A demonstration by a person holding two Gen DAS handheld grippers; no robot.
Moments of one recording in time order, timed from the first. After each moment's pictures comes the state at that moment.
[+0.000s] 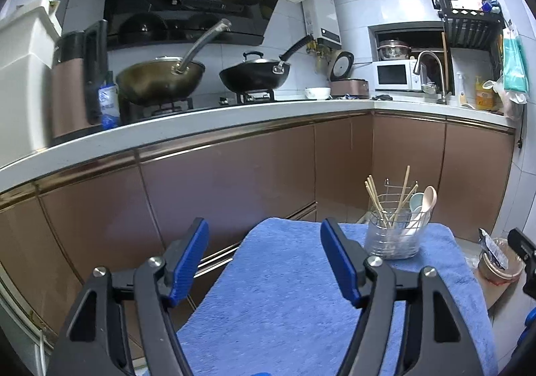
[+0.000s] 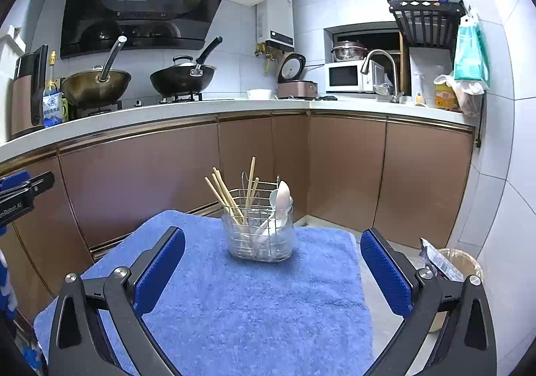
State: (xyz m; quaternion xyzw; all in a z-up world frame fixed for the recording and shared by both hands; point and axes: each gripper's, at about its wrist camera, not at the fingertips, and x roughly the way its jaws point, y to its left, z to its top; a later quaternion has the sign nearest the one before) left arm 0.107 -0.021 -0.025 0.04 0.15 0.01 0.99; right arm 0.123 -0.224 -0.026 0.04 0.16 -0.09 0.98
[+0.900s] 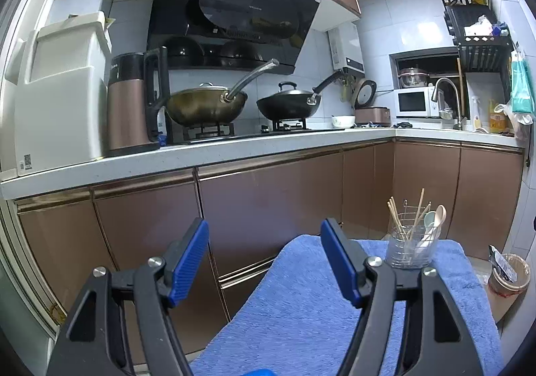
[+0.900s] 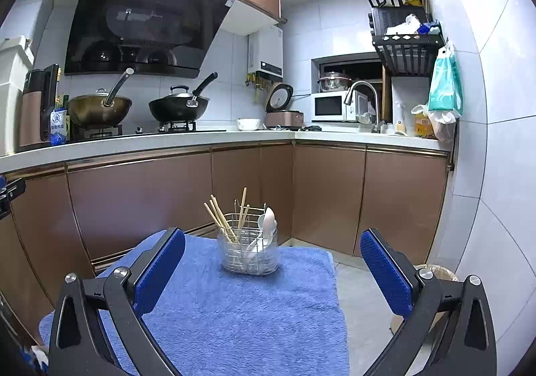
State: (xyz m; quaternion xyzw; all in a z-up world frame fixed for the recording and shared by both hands) left arm 0.030 0.021 -0.003 0.03 0.09 0.06 0.99; right arm 0.052 -0.210 0.008 0.02 0.10 -0.12 0.99
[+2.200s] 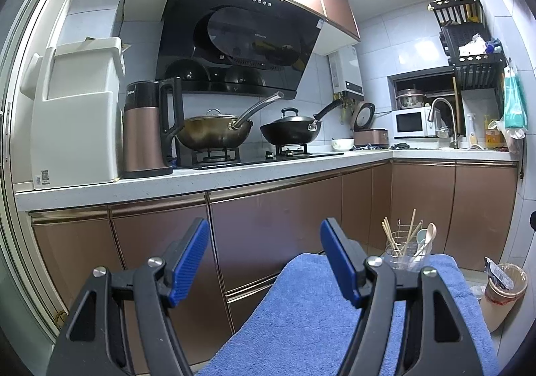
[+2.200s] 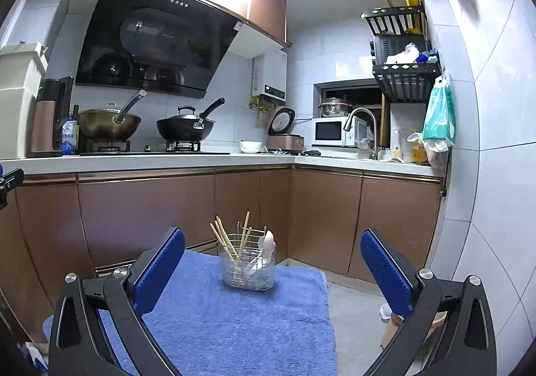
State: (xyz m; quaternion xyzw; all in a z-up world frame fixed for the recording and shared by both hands) left arm -0.019 0.024 0.019 0.03 0.05 0.06 1.00; right arm 0.011 -0.204 0.033 0.00 0.06 -0.11 0.99
